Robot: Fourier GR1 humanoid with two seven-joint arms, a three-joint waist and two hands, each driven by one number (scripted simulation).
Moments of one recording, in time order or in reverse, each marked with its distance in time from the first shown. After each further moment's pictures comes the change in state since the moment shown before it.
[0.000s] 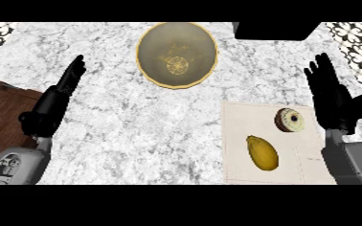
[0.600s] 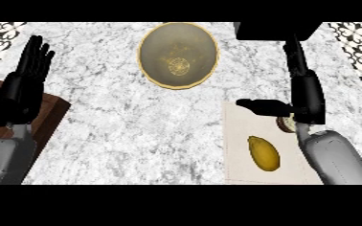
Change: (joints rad) left arm -0.048 -0.025 0.185 -0.023 0.142 0.065 0.049; right arm -0.111 0.011 0.222 -0.124 0.396 -0.192 -0.083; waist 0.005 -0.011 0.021
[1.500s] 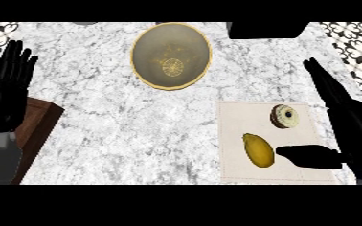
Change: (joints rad) left arm 0.062 0.013 0.066 -0.059 0.031 0.001 0.033; right arm 0.151 -0.421 0.141 -0.556 0.453 0.204 0.809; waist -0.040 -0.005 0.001
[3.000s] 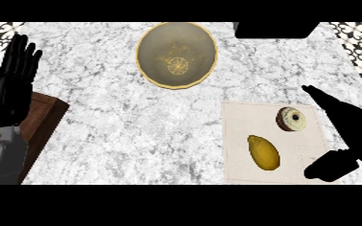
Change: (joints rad) left arm -0.046 -0.058 0.045 0.005 -0.053 -0.053 0.021; right arm 0.041 0.029 -0.129 0.082 -0.139 0.522 0.173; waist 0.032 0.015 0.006
